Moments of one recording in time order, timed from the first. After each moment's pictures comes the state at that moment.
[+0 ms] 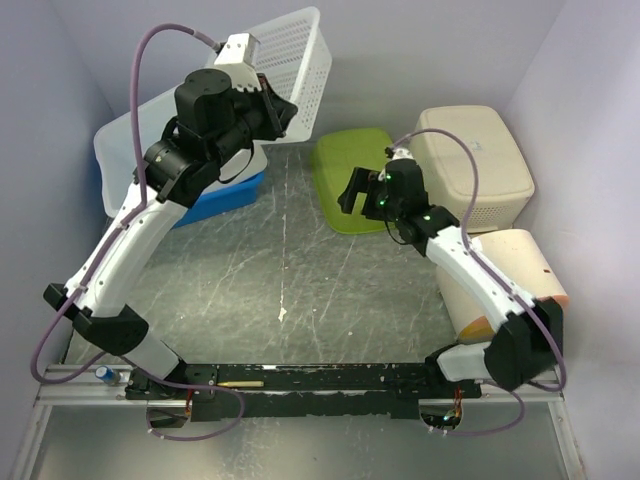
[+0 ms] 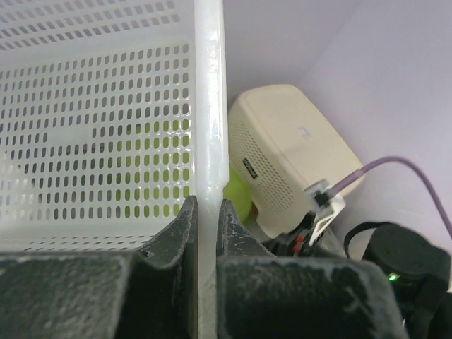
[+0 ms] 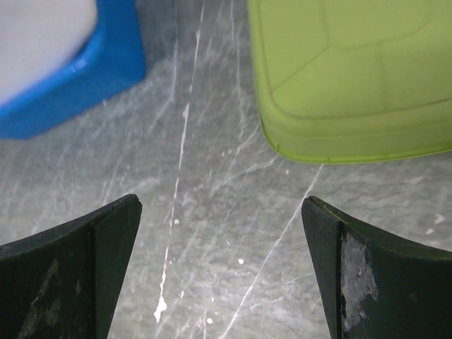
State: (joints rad) left arm -0.68 1.58 2.06 -0.55 -0.16 -0.40; right arm 0.45 1.37 1.13 -0.31 0.00 0.49
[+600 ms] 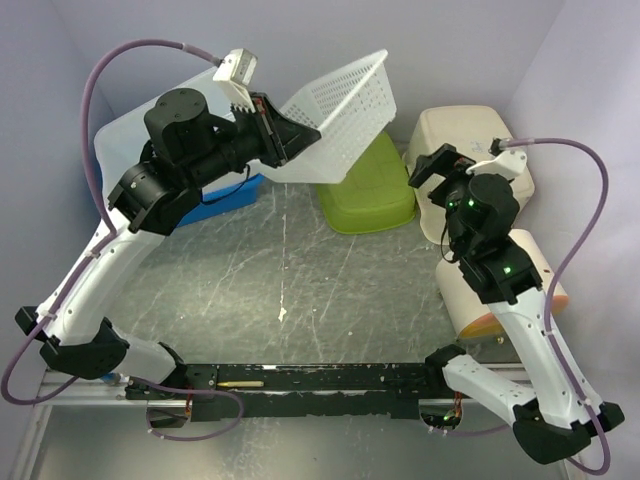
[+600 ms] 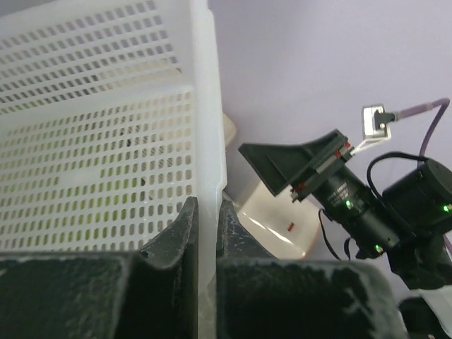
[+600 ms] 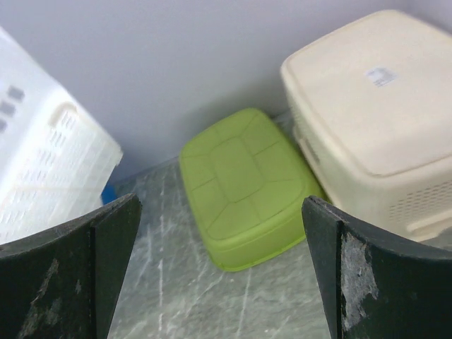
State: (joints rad) left arm -0.75 1.43 1.96 -0.49 0.12 -0.53; right arm 0.45 0.93 1.25 -0.38 0.53 0.44
